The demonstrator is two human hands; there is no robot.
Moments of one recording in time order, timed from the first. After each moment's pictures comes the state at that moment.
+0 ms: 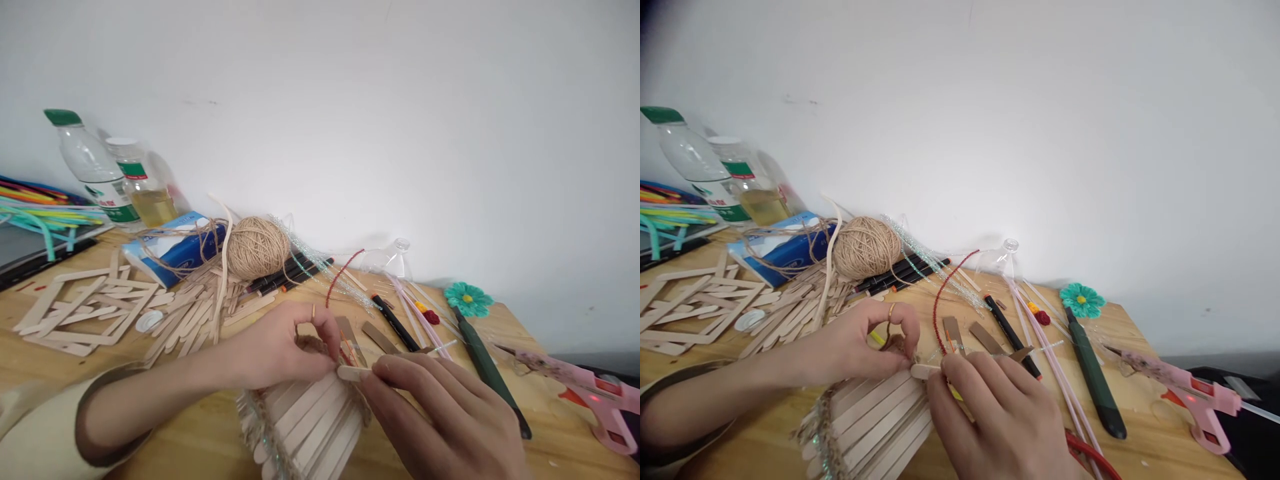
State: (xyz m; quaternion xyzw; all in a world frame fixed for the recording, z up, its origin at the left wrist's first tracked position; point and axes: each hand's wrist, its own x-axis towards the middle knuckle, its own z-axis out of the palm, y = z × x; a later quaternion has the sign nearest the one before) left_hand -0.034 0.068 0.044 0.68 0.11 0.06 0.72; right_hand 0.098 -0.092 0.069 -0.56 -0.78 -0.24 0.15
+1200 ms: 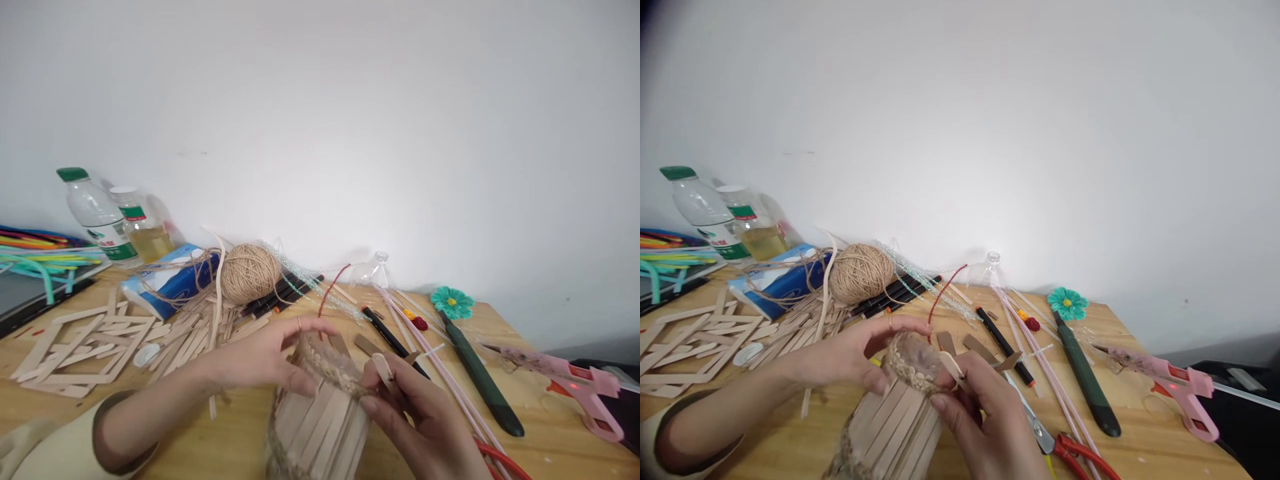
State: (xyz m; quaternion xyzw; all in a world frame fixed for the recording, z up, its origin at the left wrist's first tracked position) left_hand -0.037 0.093 0.028 0.73 0.04 0.01 0.68; right_hand 0.095 -0.100 0.035 -0.70 -0.51 0.22 0.46
